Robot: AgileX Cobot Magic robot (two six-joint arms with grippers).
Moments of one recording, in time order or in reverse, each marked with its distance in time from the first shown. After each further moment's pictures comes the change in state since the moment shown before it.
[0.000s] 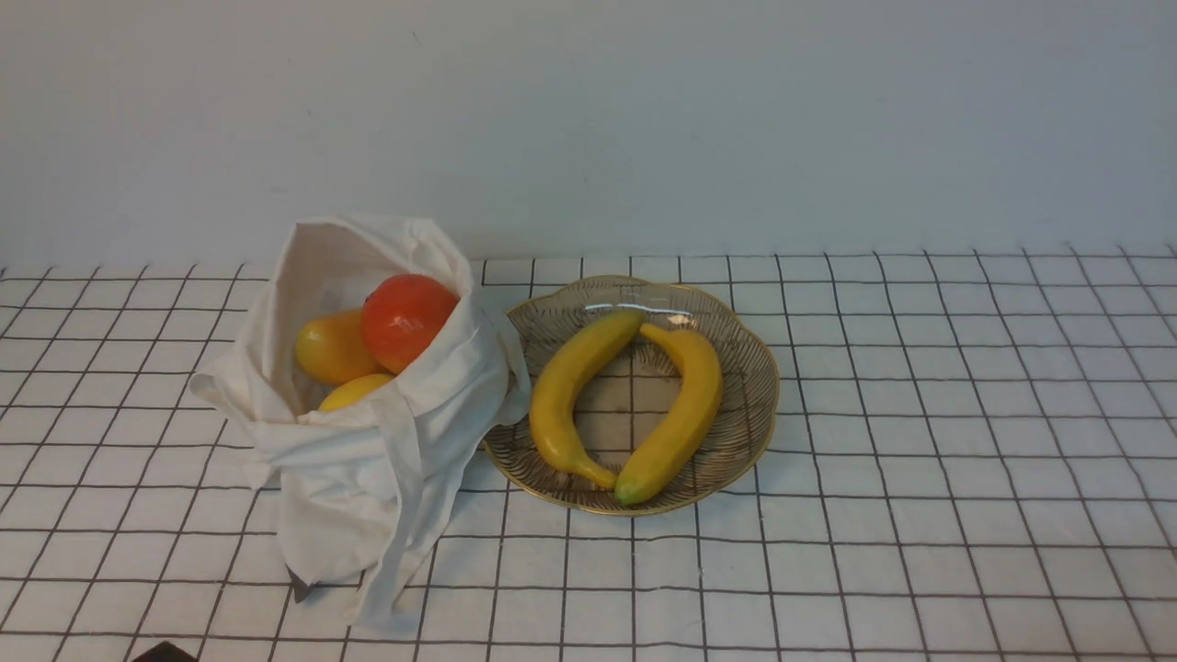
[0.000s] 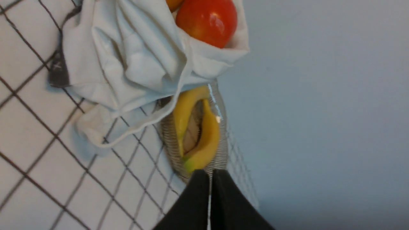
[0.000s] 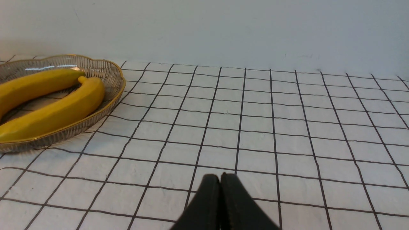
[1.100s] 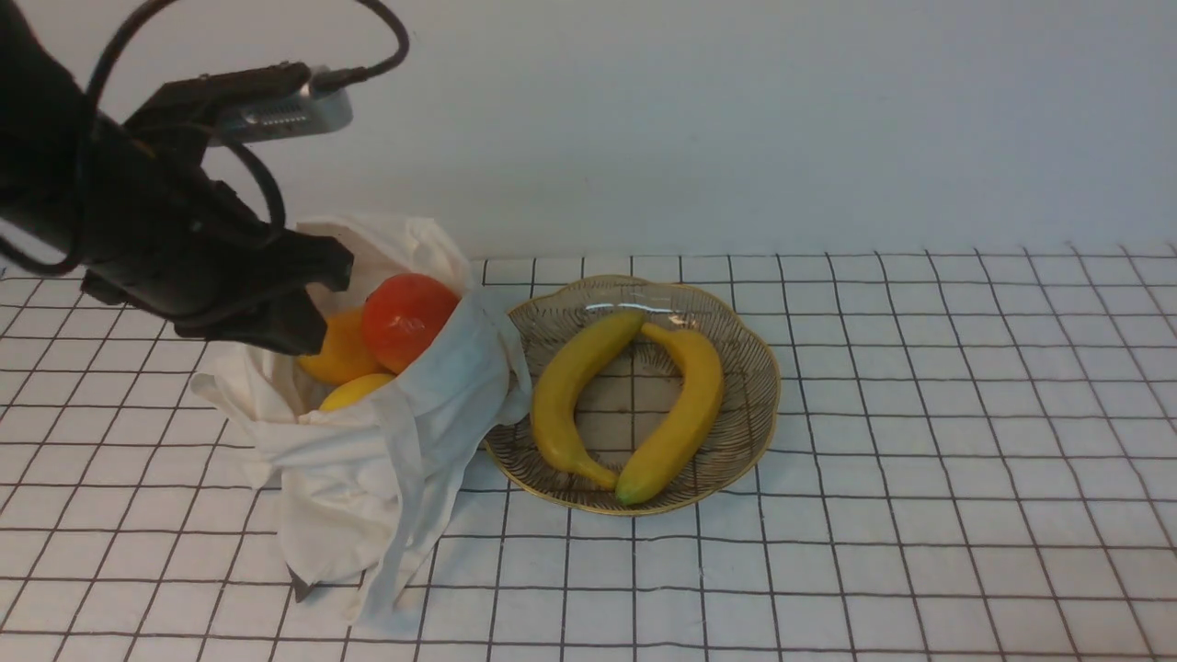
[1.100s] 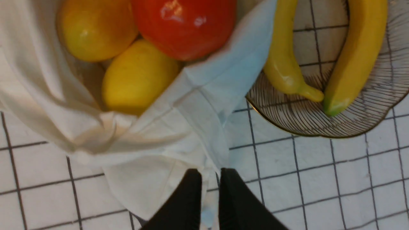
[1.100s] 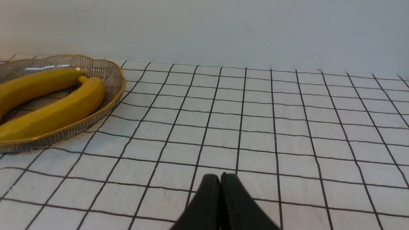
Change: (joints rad) right arm 0.000 0.000 0.000 0.000 0.000 0.000; left arm 0.000 1.582 -1.331 0.493 0.687 0.656
